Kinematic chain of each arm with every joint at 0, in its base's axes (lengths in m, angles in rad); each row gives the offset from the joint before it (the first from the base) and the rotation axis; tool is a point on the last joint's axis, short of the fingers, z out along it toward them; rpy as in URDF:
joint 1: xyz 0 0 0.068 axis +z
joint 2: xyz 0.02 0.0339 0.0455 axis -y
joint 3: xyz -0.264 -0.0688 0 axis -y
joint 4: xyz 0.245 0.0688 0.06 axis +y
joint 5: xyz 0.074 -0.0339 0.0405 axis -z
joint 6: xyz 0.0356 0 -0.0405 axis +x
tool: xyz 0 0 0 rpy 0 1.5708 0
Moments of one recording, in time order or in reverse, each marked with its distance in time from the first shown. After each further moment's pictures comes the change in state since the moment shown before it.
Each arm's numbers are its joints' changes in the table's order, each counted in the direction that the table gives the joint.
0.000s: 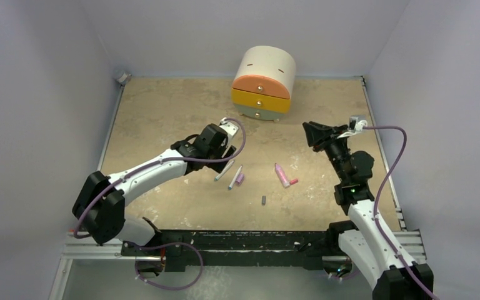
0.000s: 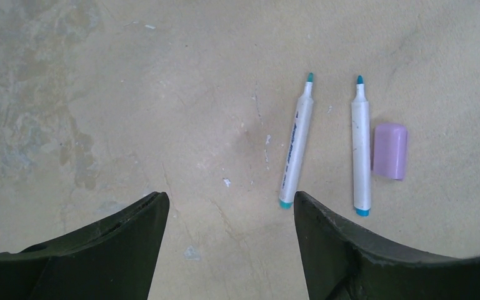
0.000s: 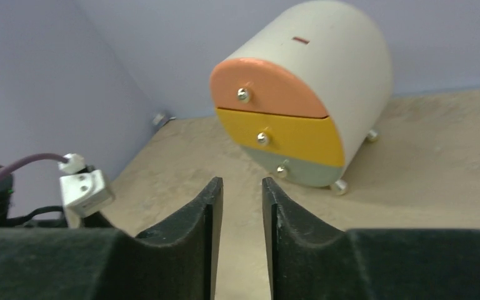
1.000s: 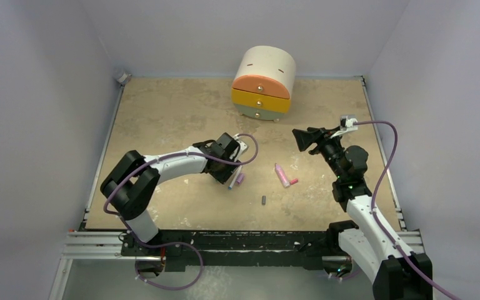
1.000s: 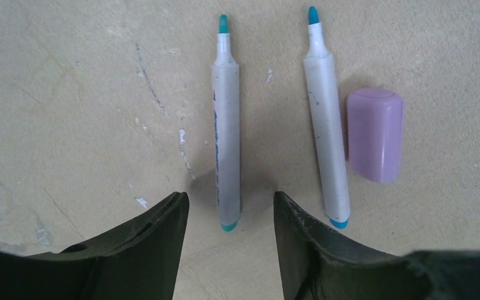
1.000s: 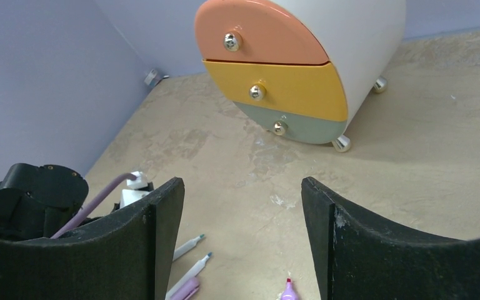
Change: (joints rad) left arm -0.021 -0.263 0.007 -0.009 0.170 0.013; right arm 0.002 -0.084 -0.002 0.080 -0.080 0.012
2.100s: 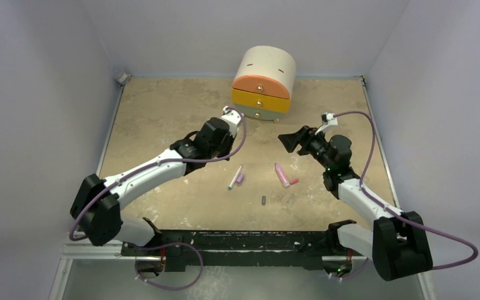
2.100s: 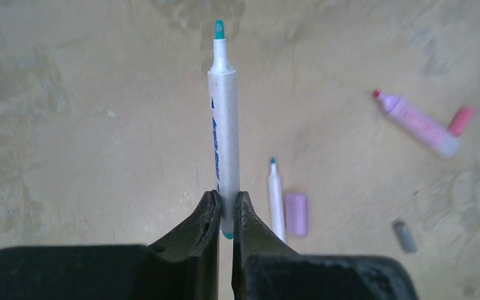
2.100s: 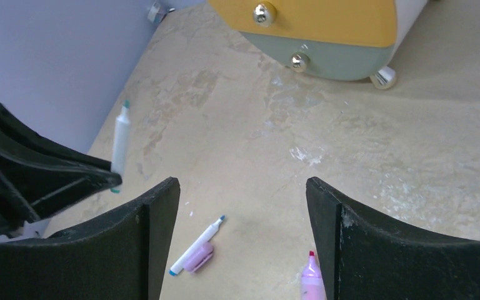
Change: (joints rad) left arm -0.016 0.238 0.050 -0.100 -0.065 -0.123; right arm 0.050 -0.266 0.020 -0.050 -0.081 0.058
